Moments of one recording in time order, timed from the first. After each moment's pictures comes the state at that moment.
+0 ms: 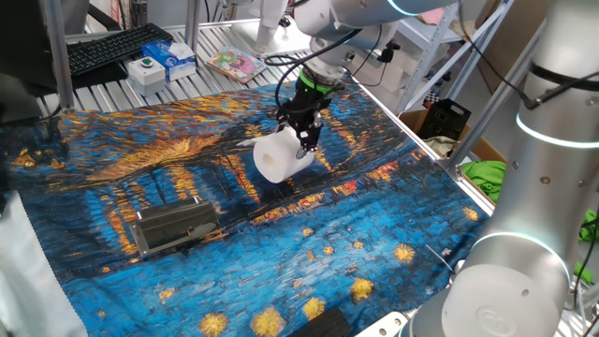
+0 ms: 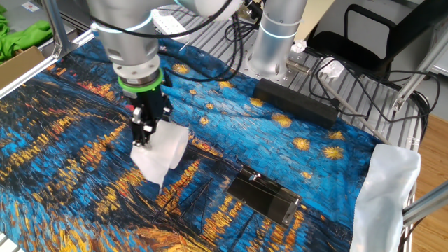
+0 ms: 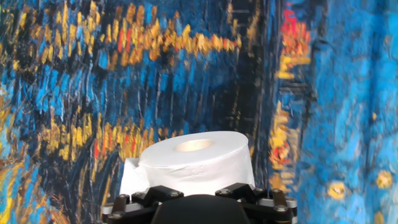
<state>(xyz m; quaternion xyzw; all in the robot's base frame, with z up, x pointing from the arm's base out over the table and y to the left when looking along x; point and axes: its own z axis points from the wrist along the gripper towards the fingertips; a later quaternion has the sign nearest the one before) 0.553 -0.080 0.095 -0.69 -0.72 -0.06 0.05</state>
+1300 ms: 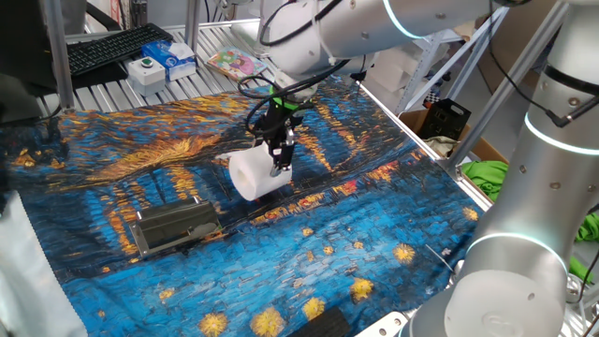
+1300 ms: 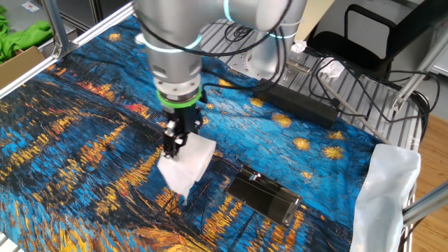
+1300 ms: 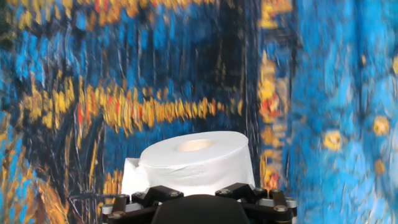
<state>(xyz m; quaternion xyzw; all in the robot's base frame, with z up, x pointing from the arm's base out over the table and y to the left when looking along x) 0.531 0.000 0.087 -0.72 -0.69 -0.05 0.03</state>
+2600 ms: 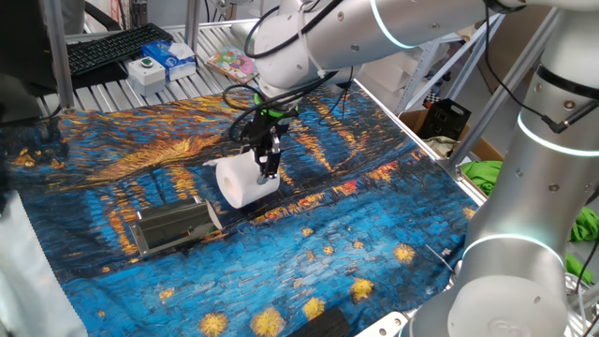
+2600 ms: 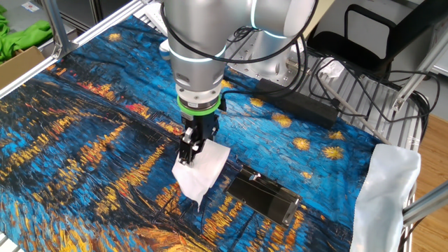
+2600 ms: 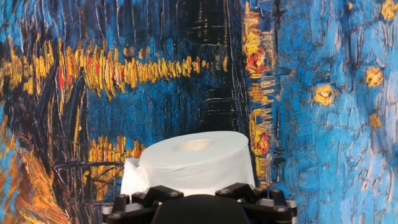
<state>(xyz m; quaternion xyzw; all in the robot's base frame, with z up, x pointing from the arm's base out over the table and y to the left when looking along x) 0.530 0.029 0.081 -0.72 -0.69 -0.04 0.02</state>
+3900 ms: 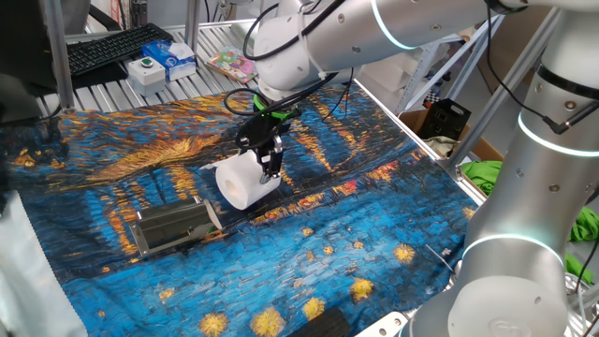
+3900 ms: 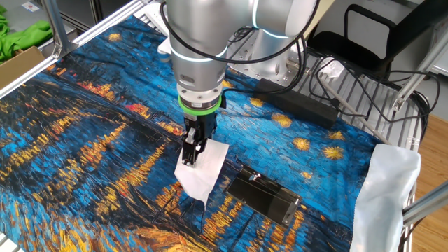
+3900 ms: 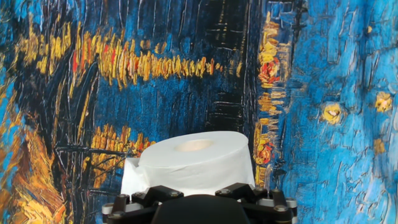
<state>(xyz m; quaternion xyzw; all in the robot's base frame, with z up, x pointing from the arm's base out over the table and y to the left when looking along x) 0.530 0.029 0.081 -0.67 -0.74 -0.04 0.02</state>
